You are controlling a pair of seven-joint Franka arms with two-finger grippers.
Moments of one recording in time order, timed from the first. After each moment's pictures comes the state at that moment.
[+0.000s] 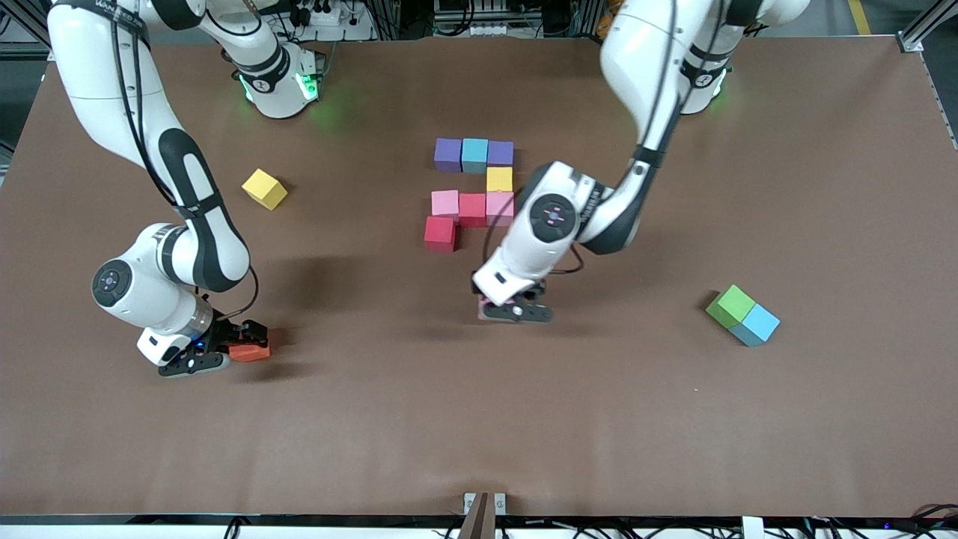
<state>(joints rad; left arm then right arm) -0.84 0.77 0.16 -1.42 -0.36 2.34 -0.46 0.13 0.64 -0.13 -1.82 0.33 2.53 -0.38</state>
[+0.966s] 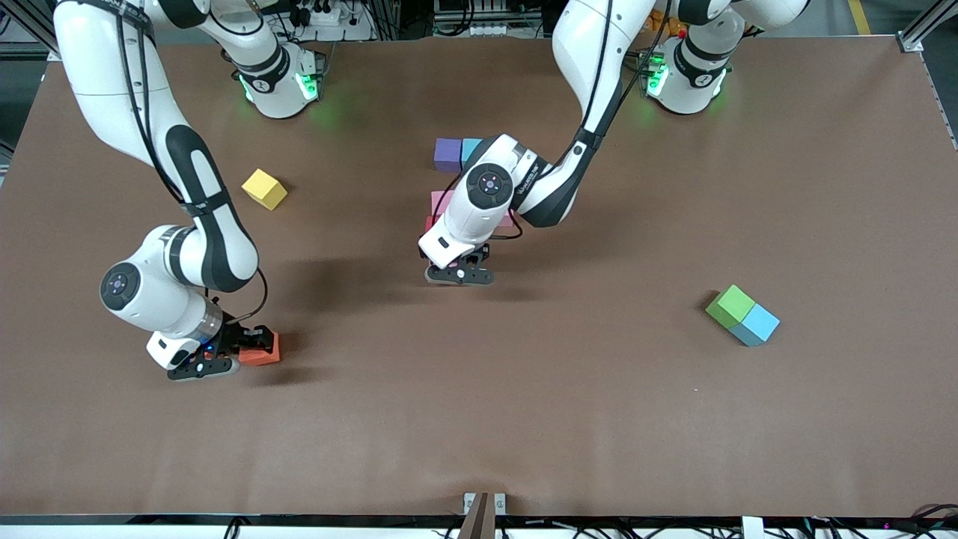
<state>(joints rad) -1.00 0.82 0.20 -1.38 -0.52 2.34 -0.53 0.15 0.63 -0.12 -1.74 0.34 2.39 -0.28</state>
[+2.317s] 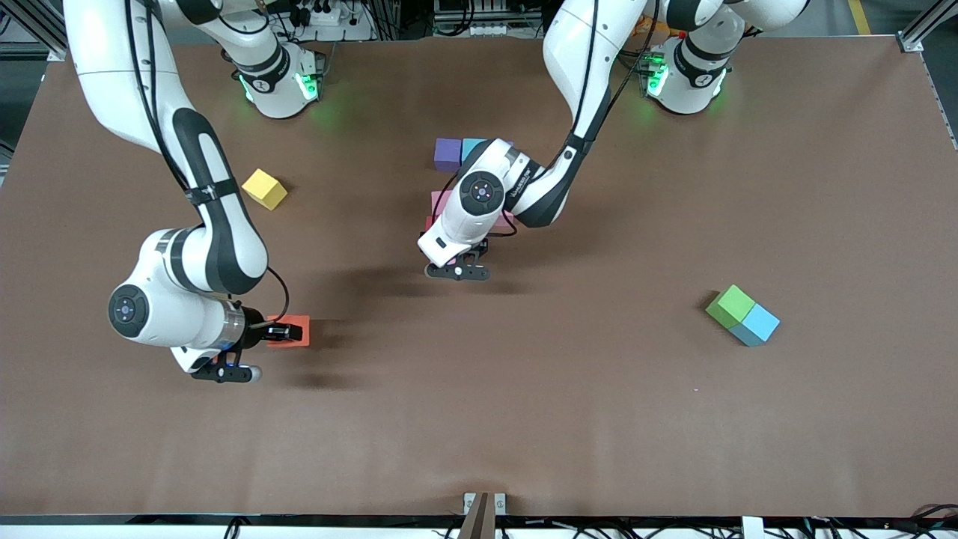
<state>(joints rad) -1.02 0.87 0.20 -1.38 -0.53 2.31 -0.53 0.23 0.64 -0.12 -1.59 0.34 2.12 0.01</state>
